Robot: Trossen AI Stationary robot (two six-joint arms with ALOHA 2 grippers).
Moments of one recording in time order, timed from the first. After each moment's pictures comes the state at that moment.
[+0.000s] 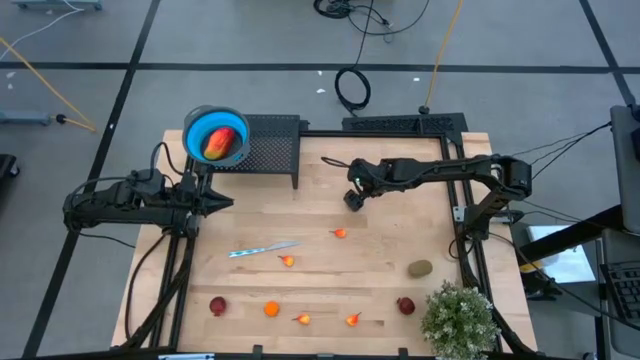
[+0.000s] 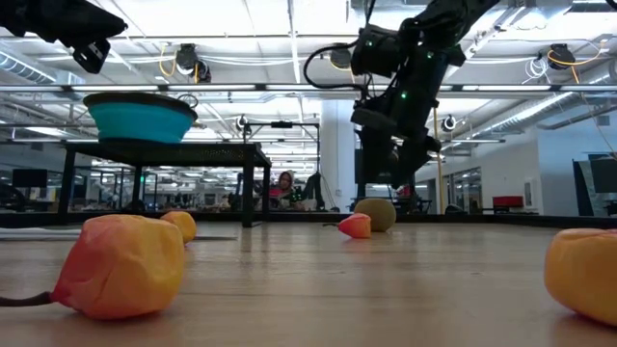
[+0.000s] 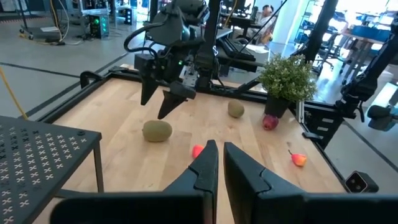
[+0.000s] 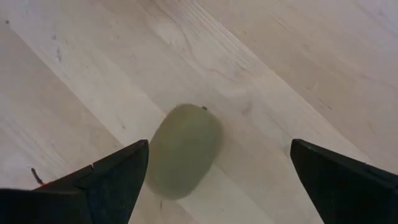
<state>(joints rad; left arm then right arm) 0.03 0.17 0.48 -0.44 0.04 -0.16 -0.24 1.64 1.07 -0.53 0.16 0.54</state>
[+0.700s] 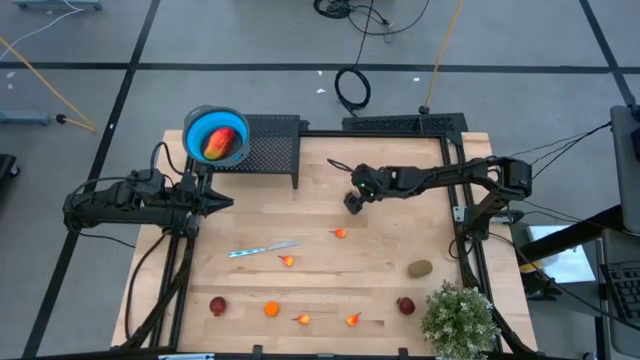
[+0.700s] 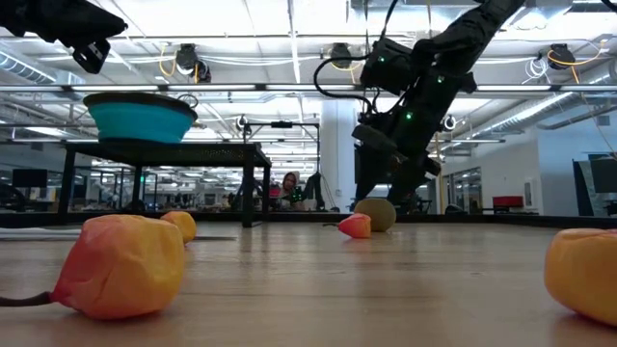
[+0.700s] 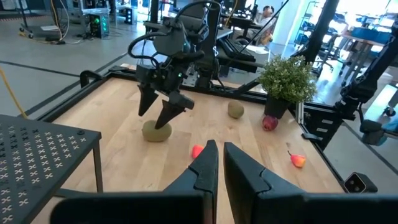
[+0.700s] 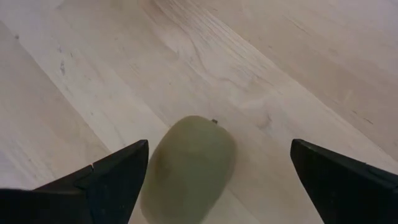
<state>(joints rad) 0.03 0.17 0.48 -0.44 0.04 -0.17 -0.24 1.64 0.89 -0.24 0.15 0.54</state>
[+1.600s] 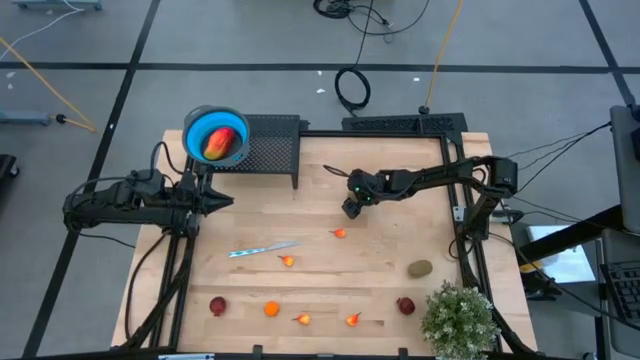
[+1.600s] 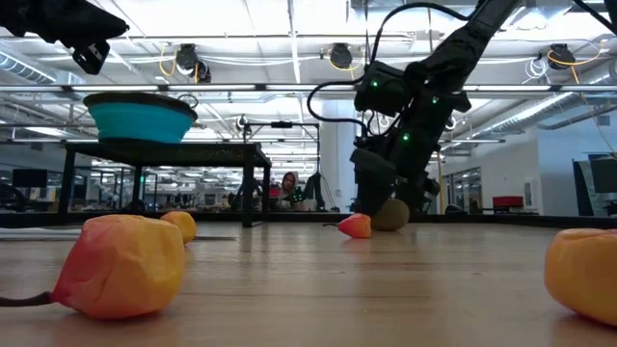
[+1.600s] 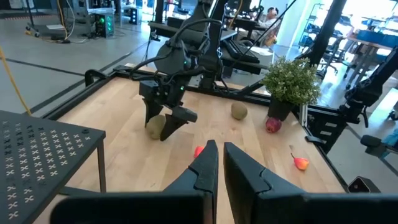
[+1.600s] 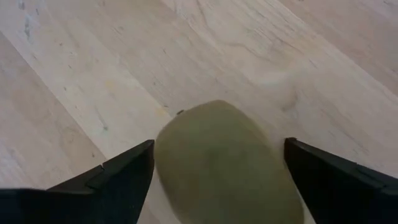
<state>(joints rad) 0.03 0.17 0.48 -0.44 0.02 -0.18 -0.24 1.75 0.89 -0.24 0.08 0.55</state>
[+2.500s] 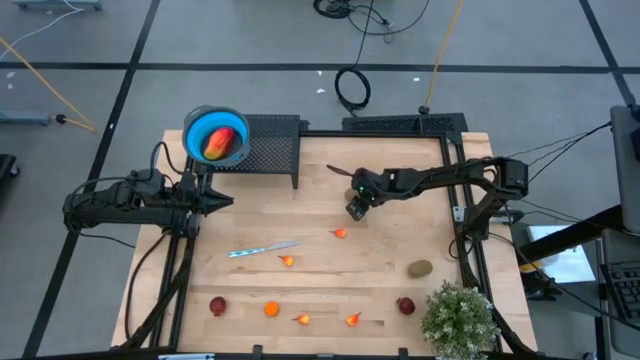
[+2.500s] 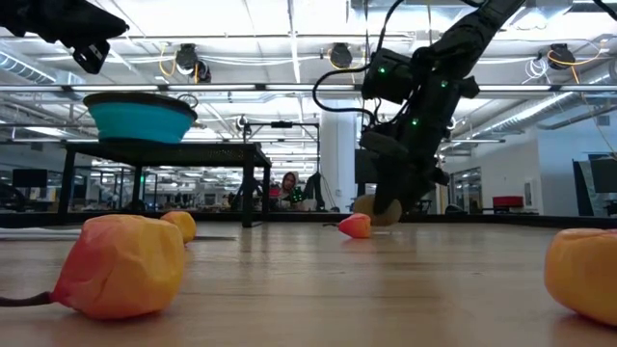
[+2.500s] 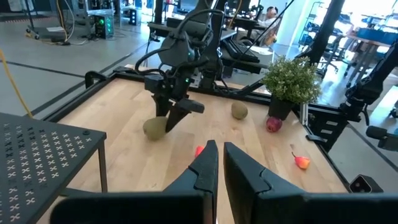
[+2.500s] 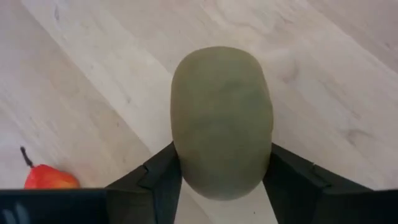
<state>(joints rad) 0.03 0.17 0.48 -0.44 0.03 -0.17 -0.23 1.67 0.89 -0.30 0.05 0.56</state>
